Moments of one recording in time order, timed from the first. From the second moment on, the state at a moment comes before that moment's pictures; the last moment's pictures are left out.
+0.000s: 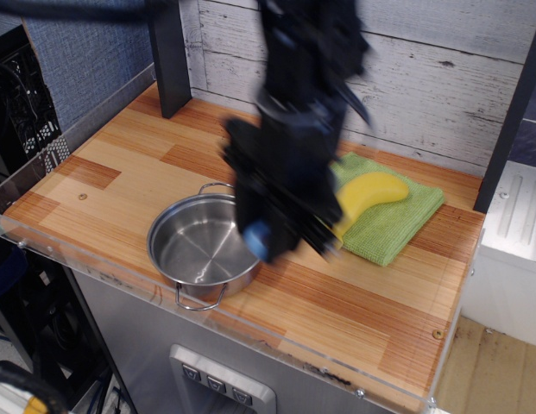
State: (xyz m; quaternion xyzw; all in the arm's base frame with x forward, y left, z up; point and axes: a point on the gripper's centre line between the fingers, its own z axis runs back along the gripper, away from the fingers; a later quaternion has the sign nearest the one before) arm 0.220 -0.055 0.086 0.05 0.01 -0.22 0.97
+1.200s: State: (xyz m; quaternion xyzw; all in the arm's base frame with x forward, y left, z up) arm 0.247 -0.059 0.006 0.01 0.03 -0.23 0.97
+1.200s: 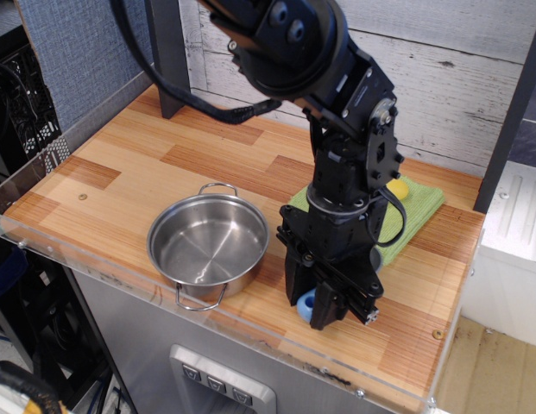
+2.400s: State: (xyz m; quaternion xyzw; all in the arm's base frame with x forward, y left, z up) arm 0.239 0.023 0.153 0.10 0.01 0.04 0.99
